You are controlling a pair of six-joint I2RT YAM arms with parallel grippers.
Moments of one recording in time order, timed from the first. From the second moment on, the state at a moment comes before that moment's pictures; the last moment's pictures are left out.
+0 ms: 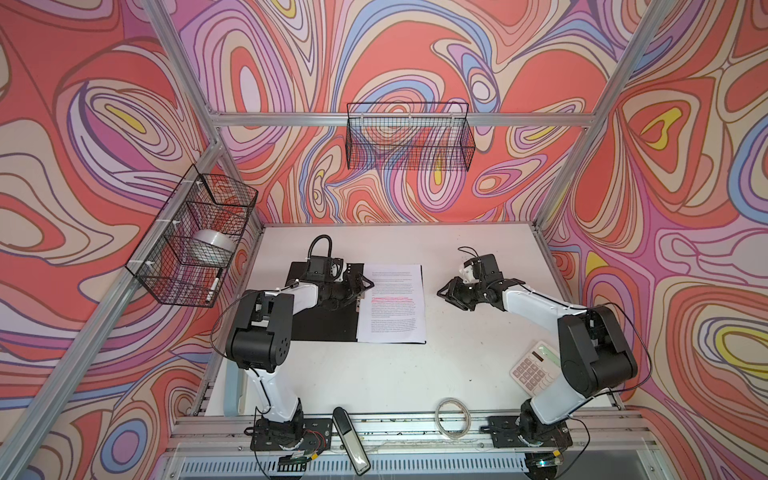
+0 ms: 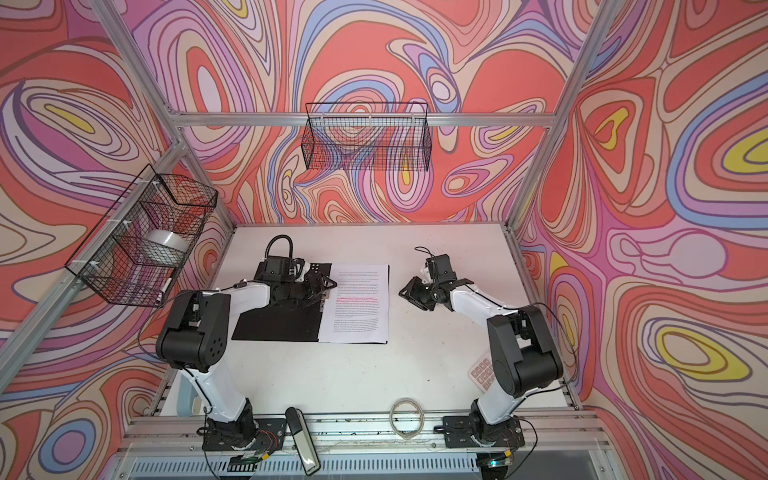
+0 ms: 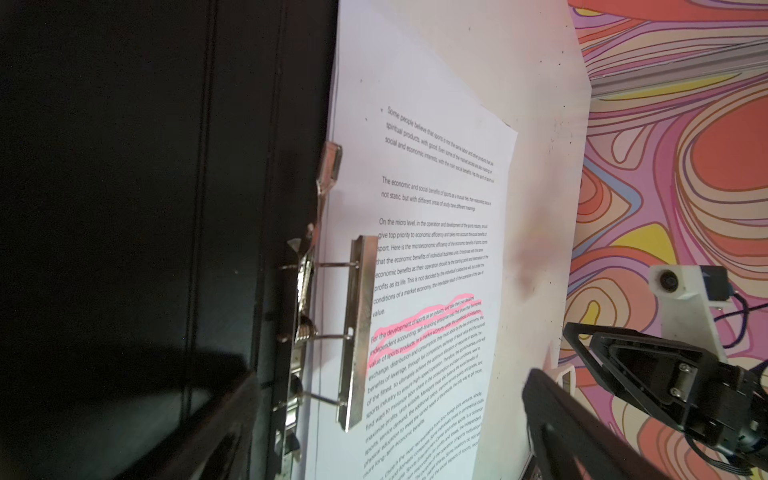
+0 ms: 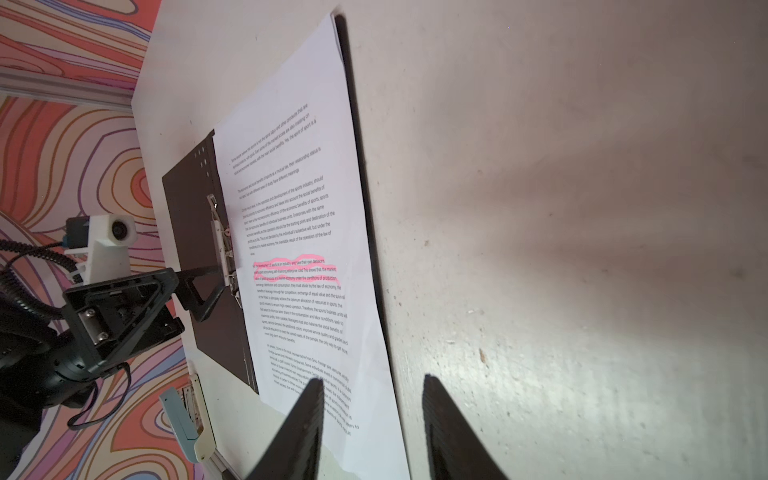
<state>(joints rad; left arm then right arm) -0.16 1.83 0.98 -0.07 0.65 -0.66 0.23 1.64 0.96 -0.25 -0.46 0.74</state>
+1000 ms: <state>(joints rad) -0.35 1.94 1.16 -0.06 0.54 -0.96 0.02 1.64 0.98 -0.43 -0.55 0.57</state>
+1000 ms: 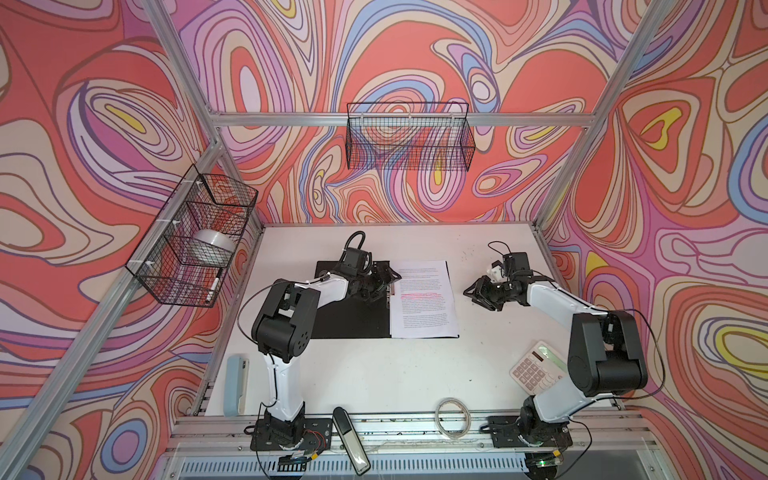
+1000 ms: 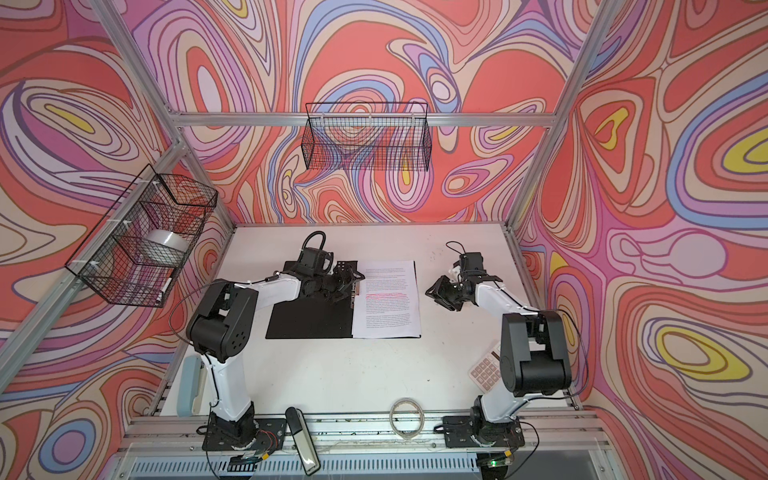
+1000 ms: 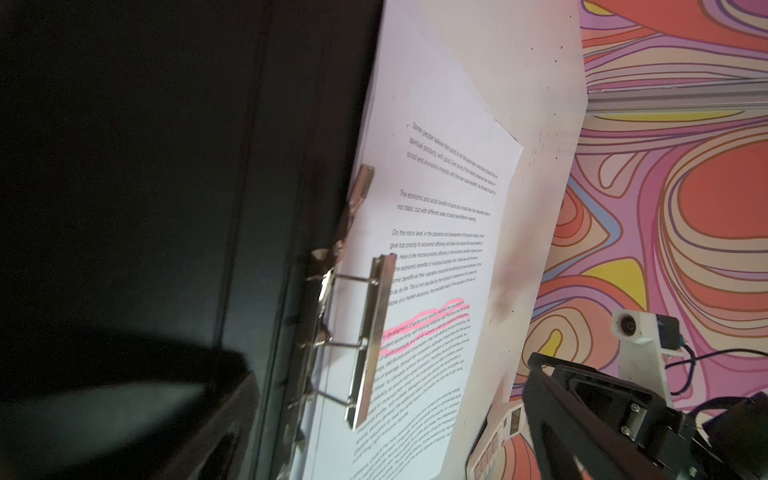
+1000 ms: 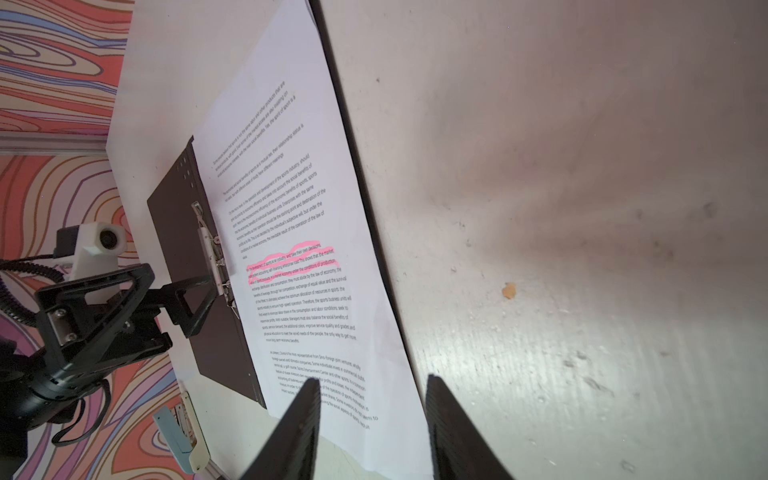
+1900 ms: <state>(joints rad) -0.32 1.91 1.07 -0.02 0.64 -0.92 0.02 1.90 1.04 -0.40 -0.81 0.48</state>
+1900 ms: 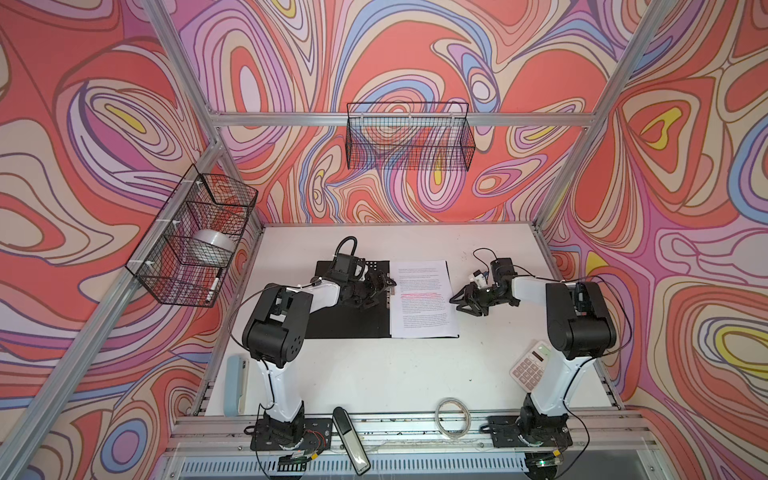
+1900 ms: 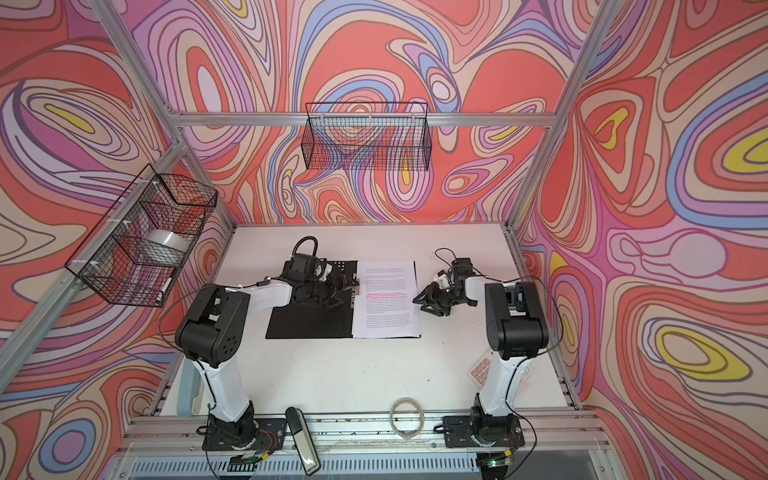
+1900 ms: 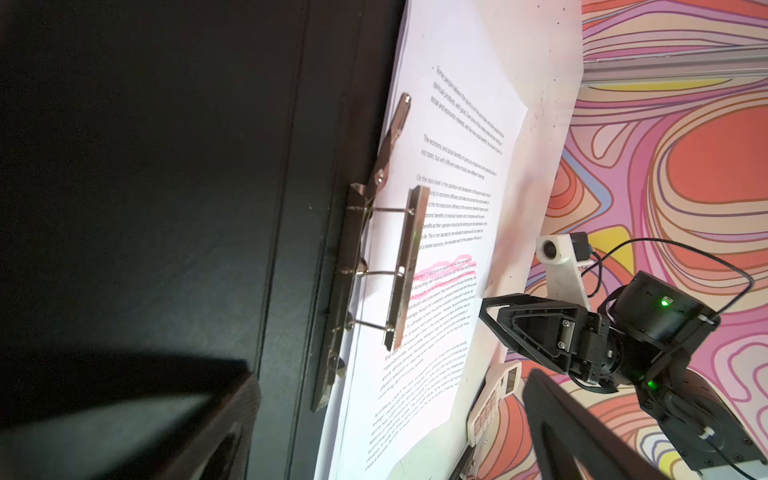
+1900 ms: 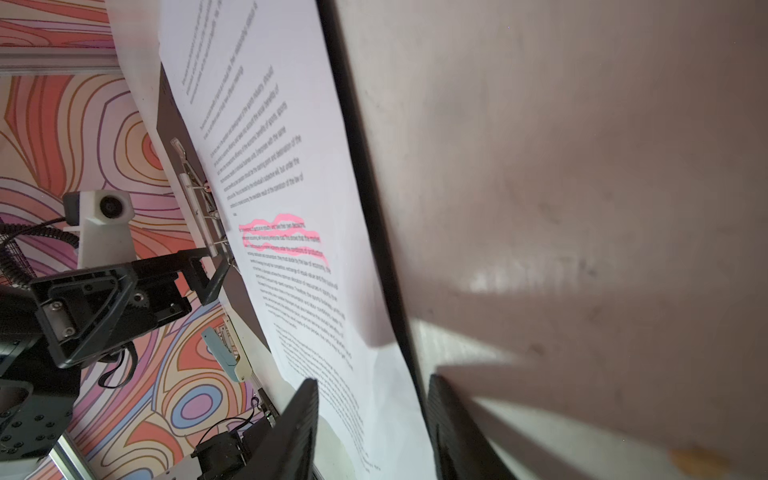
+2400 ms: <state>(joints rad) -0.31 1.93 1.08 0.01 0.66 -0.93 0.02 1.90 1.07 -0.47 -0.85 0.44</state>
